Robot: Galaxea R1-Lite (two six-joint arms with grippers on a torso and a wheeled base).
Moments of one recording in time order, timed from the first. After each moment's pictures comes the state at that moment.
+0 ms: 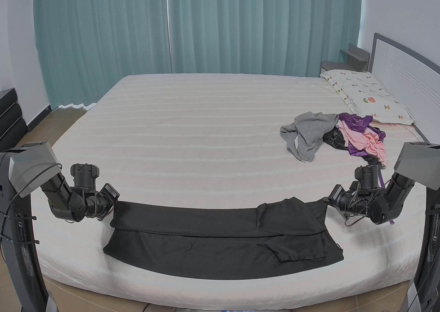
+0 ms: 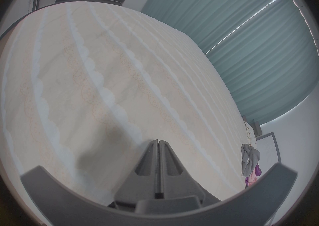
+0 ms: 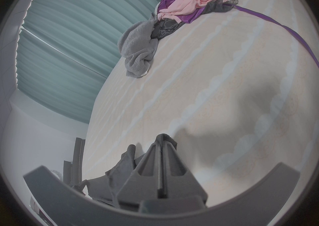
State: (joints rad) left arm 0.08 2.34 -0.89 -0.73 -0.07 -0.85; right arm 0.03 2.35 -0.79 -0.89 0.22 0.79
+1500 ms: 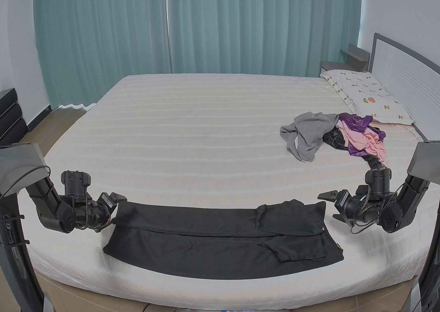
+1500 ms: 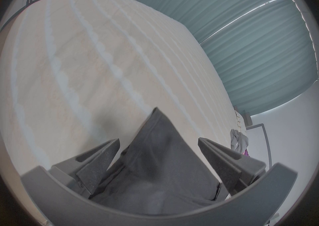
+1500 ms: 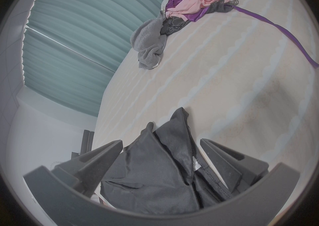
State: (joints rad) left arm 0.08 2.22 -0.67 -0.79 -0.22 -0.85; right arm 0.05 2.20 -0.58 -0.95 0.31 0.79
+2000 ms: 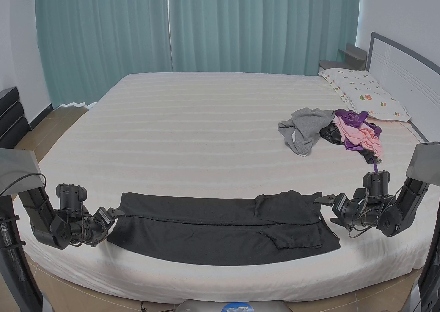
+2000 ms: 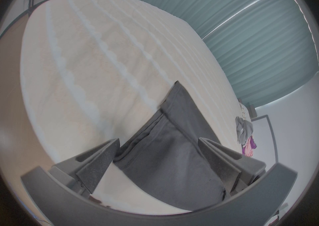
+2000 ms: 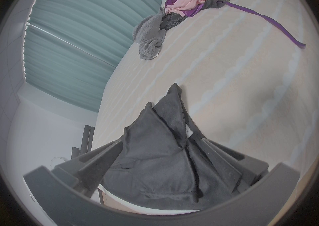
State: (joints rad) left arm 0.07 2.16 -0.46 -0.89 -0.19 -0.80; right arm 0.08 2.19 -0.54 -0.97 0.31 0.79
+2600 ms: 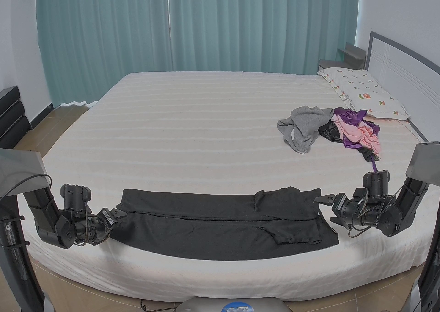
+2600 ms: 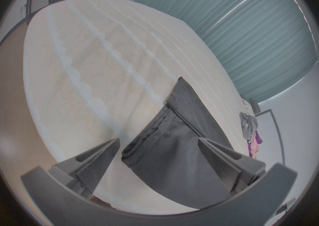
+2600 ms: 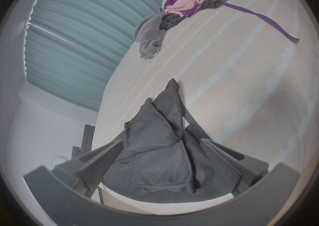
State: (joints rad) left arm 0.05 2.20 -0.49 -0.90 -0.15 -0.76; right arm 0.08 2.19 -0.54 -0.97 0.31 0.79
